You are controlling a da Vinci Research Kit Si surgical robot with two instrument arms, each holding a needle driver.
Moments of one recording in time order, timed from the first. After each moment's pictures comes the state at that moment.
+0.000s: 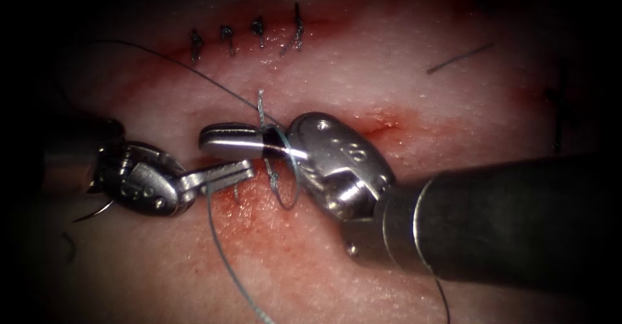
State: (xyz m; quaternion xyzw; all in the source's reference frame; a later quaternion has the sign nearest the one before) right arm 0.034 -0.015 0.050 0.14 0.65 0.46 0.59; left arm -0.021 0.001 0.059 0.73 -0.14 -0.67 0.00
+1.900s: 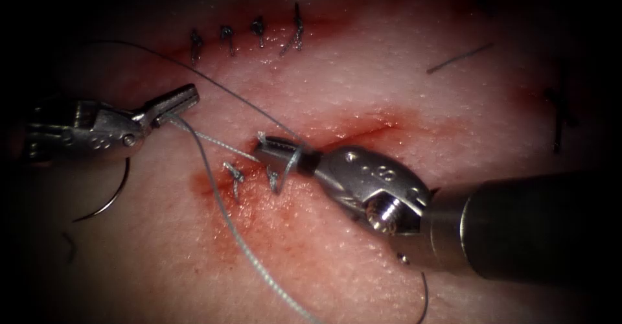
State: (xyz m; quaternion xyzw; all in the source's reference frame) right arm 0.030 -0.018 0.054 0.06 0.53 0.50 0.68; left arm -0.014 0.009 0.059 0.27 -0.30 -0.91 0.09
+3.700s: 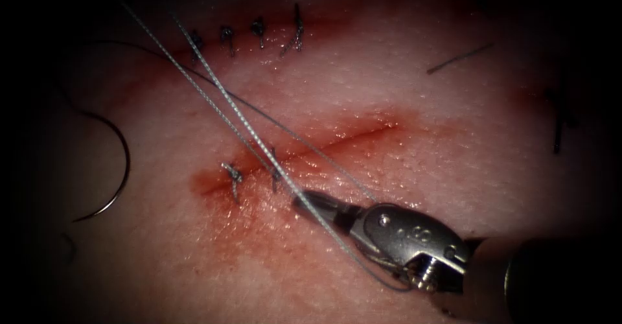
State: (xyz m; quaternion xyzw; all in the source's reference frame) right arm 0.025 -0.028 0.055 0.12 0.45 0.46 0.75; left arm -0.008 0.026 0.051 0.07 -0.46 -0.86 0.20
